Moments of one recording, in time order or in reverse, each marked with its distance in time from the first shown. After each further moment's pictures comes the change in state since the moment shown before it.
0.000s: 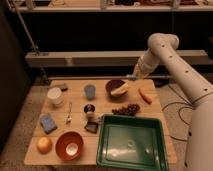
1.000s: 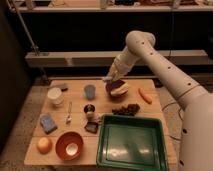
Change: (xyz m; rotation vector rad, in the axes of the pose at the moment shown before) arm -0.170 -0.038 0.009 0.022 -0.237 -0.349
